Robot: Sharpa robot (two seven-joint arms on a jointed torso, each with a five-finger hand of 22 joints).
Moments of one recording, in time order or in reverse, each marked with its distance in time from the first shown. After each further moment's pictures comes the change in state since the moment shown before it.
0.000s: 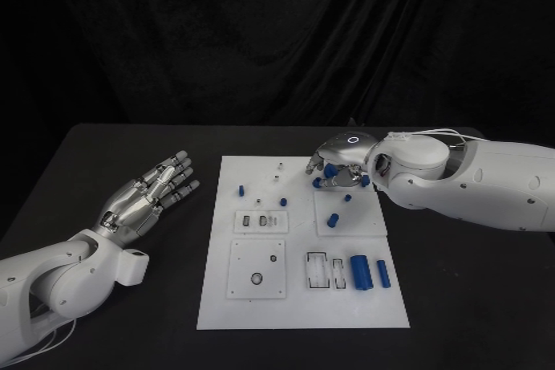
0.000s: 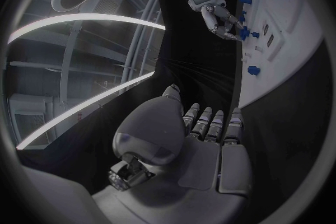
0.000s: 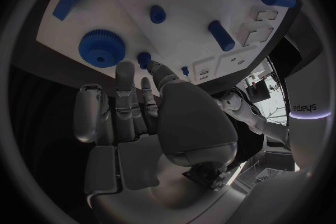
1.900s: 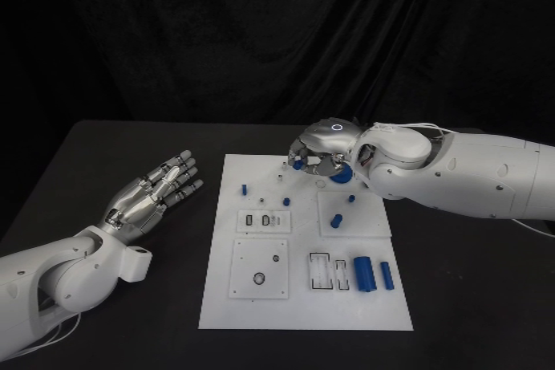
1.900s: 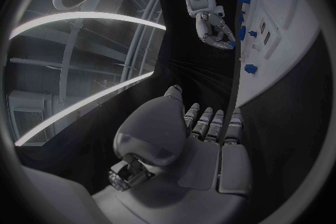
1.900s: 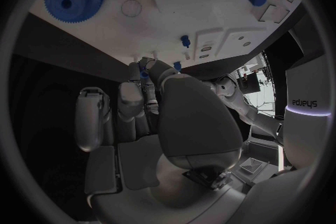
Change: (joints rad) left arm 0.000 0.021 0.000 -0.040 -0.001 0.038 0.001; left_hand 0.045 0.003 0.033 -0.006 0.051 0.000 0.000 0.000 -0.001 -0.015 0.014 0.016 0.000 -0.003 0.018 0.000 0.001 0.000 0.000 0.014 0.000 0.000; right arm 0.016 0.133 0.001 -0.112 0.062 -0.161 0.101; right_hand 0.034 -0.033 0.228 -0.012 -0.035 0.182 0.029 0.159 0.177 0.338 -0.077 -0.065 0.036 0.171 -0.050 0.192 0.377 -0.016 0.050 -0.050 0.030 0.049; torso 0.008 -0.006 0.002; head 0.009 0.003
